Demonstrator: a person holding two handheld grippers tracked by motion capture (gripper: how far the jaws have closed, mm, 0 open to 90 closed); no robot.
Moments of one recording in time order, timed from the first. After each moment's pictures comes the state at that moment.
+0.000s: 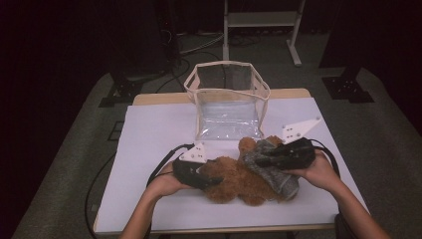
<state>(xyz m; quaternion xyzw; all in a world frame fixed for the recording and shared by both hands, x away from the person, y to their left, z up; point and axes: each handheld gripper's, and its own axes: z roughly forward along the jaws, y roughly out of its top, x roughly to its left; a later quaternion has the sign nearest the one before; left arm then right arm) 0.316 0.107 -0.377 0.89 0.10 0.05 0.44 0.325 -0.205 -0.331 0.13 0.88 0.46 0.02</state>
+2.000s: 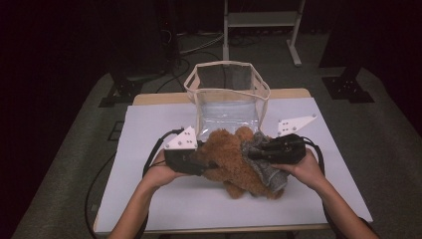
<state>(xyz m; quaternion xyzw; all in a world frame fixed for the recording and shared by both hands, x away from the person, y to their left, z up) 0.317 0.120 -0.307 0.86 0.08 0.12 0.50 0.339 -0.196 -0.335 0.16 0.83 0.54 0.00</state>
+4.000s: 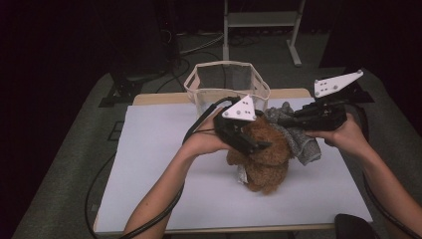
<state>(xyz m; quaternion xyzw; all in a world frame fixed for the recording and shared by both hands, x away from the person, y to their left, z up) 0.349 0.010 -0.257 0.86 0.00 0.12 0.50 0.358 -0.263 -0.244 0.17 0.84 0.51 0.03</state>
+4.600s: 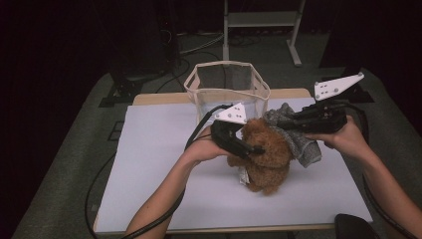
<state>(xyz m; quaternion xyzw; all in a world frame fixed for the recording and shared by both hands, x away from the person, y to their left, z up) 0.357 0.014 -0.291 0.84 0.02 0.04 0.54 0.352 -0.260 -0.242 0.16 0.84 0.51 0.04</state>
